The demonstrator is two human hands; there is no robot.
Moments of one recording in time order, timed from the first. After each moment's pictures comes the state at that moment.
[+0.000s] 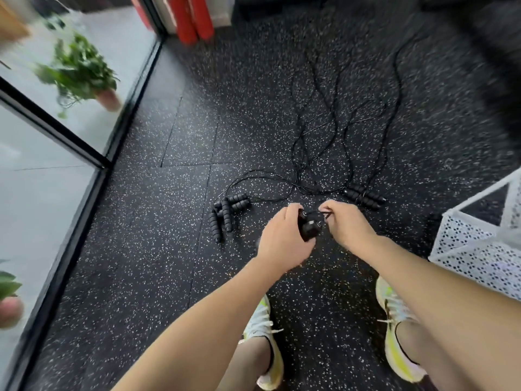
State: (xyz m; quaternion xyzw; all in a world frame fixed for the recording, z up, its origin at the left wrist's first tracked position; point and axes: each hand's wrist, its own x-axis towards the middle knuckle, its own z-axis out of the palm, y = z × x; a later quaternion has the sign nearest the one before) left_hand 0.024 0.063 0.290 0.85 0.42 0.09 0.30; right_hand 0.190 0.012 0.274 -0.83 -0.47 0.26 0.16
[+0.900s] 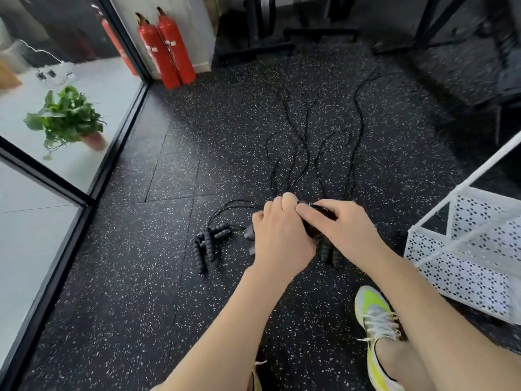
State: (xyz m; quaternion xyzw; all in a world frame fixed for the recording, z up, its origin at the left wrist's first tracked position) left_hand 0.089 0.029 0.411 0.88 0.42 0.15 0.16; right_hand 0.208 -0.045 0.419 -0.74 -0.44 0.29 0.42
